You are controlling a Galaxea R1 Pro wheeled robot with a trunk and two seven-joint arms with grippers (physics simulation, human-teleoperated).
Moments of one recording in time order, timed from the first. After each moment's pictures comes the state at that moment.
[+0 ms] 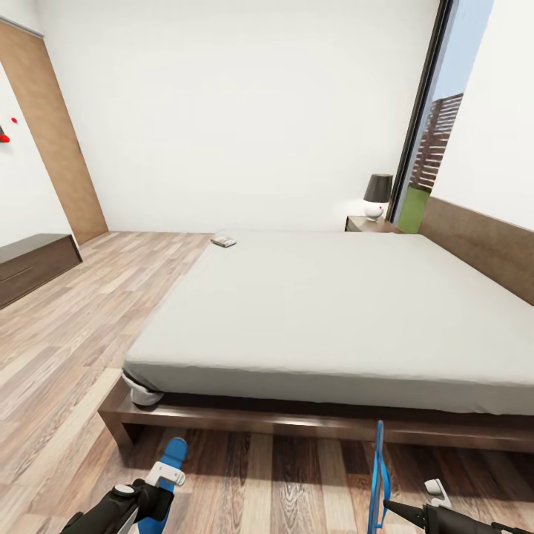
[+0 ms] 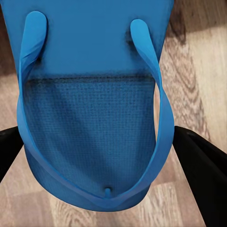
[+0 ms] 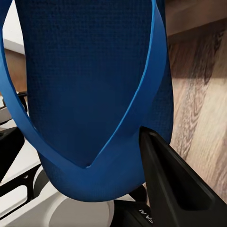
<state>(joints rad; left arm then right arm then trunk) -0.49 0.13 -0.18 -0.32 -0.07 0.19 -0.19 -0.57 -0.39 0.14 0.08 -0.41 0.05 1.51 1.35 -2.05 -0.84</state>
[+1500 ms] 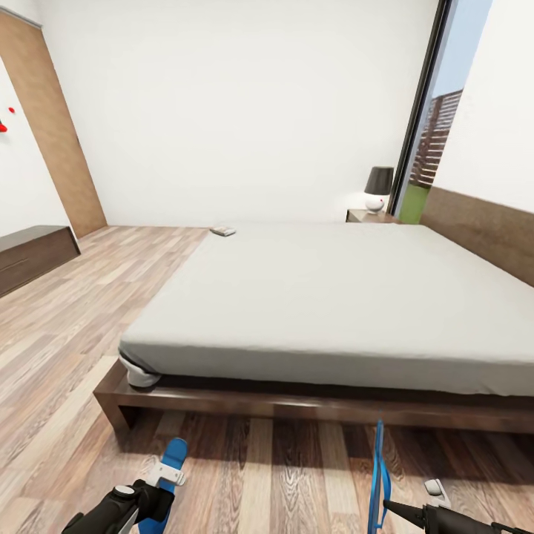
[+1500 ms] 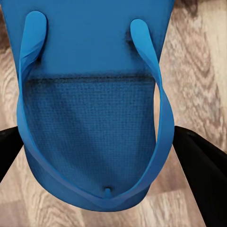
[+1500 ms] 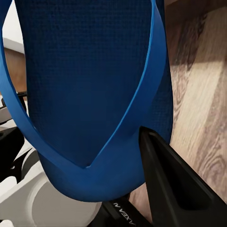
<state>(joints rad) -0.49 0.13 -0.19 -0.32 -0.07 0.19 -0.19 -0.57 -0.39 0.14 0.08 -0.41 0.05 1.51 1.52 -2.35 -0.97</state>
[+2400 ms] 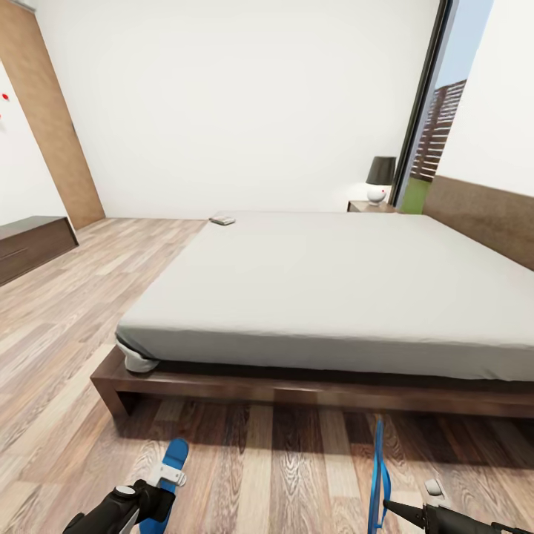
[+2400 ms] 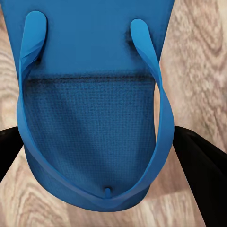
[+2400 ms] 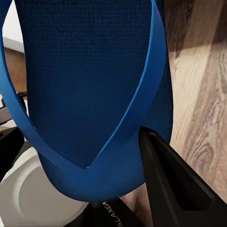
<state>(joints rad) -0.49 0.12 -0.19 -0.32 -0.07 0.18 -0.19 -0.57 -0.39 0.14 0.08 -0.41 0.05 1.51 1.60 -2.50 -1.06</state>
